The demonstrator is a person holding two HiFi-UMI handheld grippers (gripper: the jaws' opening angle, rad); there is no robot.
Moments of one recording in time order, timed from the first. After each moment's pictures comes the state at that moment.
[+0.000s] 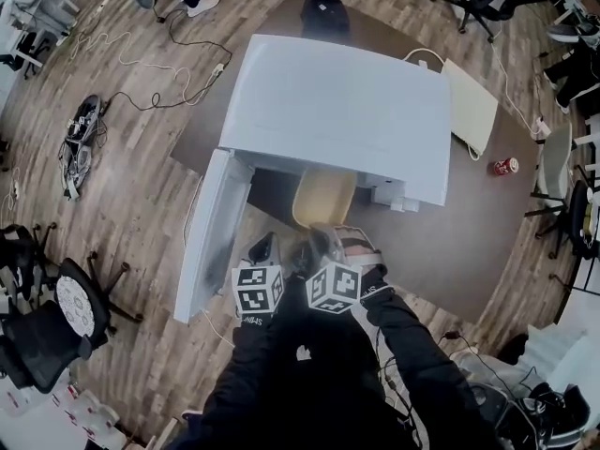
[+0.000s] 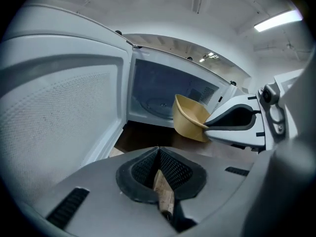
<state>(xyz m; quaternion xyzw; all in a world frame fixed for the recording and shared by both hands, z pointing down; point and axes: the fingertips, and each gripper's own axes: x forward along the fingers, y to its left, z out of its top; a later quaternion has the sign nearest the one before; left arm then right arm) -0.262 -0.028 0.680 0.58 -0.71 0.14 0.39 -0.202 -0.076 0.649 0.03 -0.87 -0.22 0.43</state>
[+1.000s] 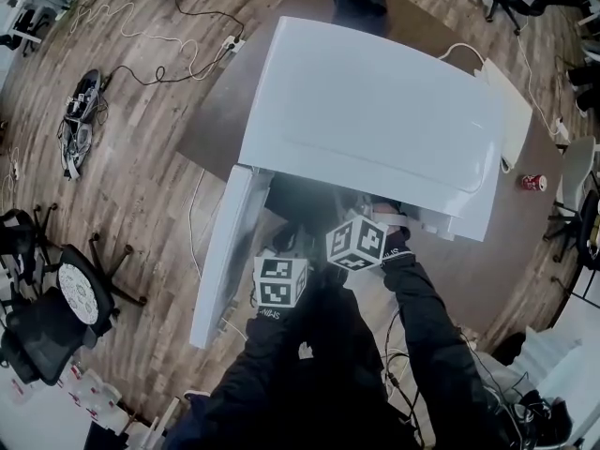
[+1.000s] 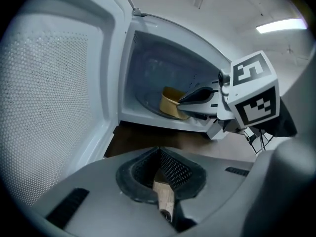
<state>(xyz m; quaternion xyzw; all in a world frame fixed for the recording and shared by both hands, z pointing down) -0.283 -0.084 0.715 0.60 -0.67 0.15 0.41 -0.275 -0.200 0.689 0.08 -0.86 -0.22 0.45</state>
